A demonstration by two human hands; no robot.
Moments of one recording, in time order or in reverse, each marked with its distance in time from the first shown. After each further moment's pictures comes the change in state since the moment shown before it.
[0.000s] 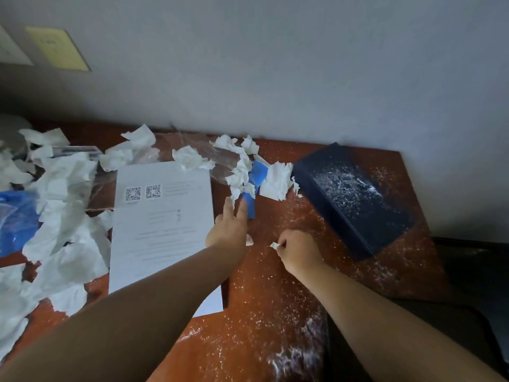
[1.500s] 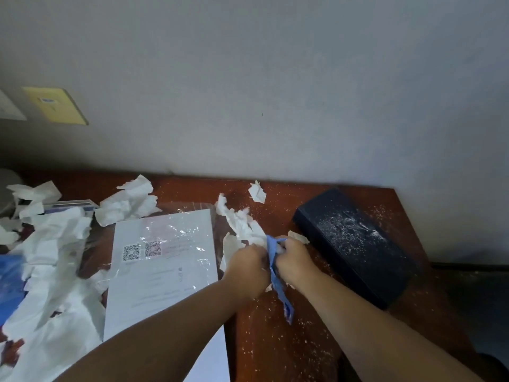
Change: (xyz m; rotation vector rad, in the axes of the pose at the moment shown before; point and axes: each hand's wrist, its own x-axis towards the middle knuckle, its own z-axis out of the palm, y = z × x) left_hand 0.029 0.007 -0.037 -0.363 0.005 0.347; right_hand 0.052 -0.045 -0.041 0.731 -0.040 0.101
